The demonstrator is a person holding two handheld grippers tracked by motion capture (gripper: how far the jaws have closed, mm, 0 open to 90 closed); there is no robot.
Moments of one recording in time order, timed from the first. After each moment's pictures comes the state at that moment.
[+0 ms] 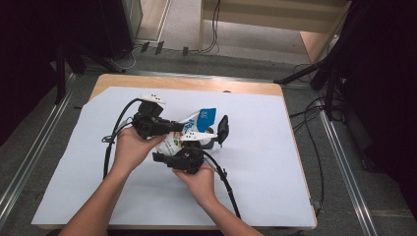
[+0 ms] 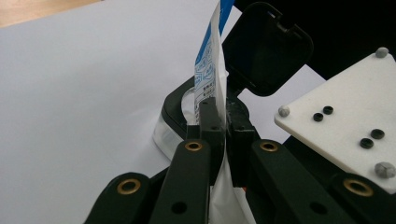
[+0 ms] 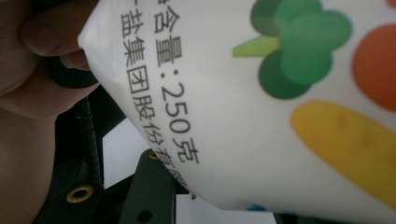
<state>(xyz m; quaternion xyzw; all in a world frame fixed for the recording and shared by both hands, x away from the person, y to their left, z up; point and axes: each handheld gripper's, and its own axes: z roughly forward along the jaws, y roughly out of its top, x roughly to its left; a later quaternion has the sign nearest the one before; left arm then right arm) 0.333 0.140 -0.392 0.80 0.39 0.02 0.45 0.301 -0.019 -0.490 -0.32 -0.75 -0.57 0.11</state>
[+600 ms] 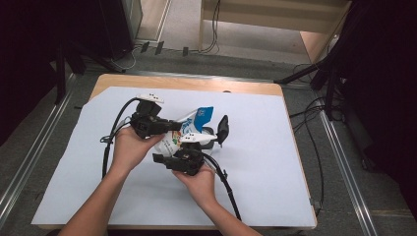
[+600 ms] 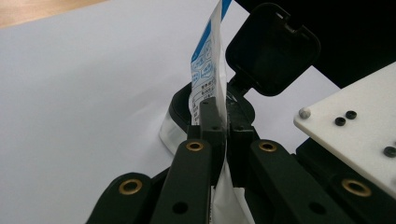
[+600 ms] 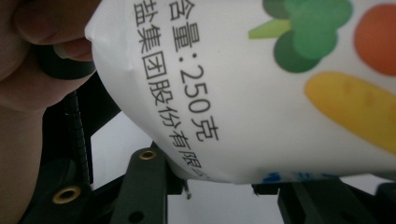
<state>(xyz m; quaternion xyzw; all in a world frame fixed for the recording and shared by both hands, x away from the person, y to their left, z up) 0.333 0.143 -0.391 0.80 0.40 0.02 0.45 0.296 -0.019 -0.487 -0.33 -0.76 -0.56 0.09</state>
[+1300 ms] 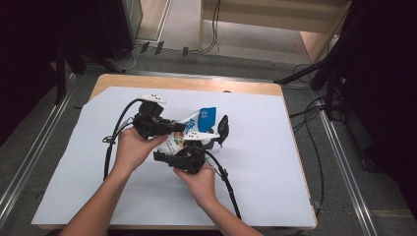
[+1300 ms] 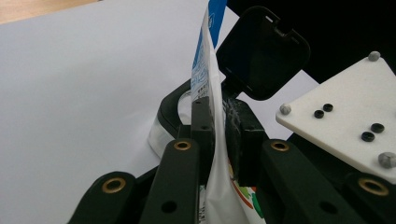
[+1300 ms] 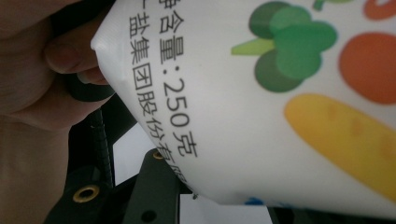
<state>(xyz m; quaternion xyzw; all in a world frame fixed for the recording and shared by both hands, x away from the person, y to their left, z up) 0.335 0.140 -0.396 0.80 0.40 0.01 0.46 0.301 -0.023 -0.490 -0.33 -0.73 -0.58 0.13</state>
